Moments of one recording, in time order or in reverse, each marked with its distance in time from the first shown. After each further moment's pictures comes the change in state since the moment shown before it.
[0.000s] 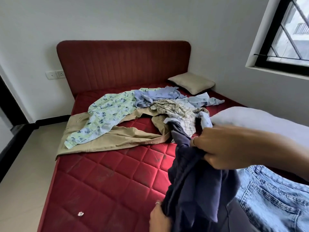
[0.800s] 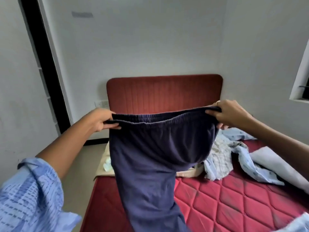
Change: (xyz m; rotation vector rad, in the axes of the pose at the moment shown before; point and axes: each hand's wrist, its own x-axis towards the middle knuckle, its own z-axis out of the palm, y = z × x) left_hand 0.002 0.194 -0.414 -0.508 0.346 0.199; right_hand 0.128 0.092 -0.052 0.674 0.773 0.330
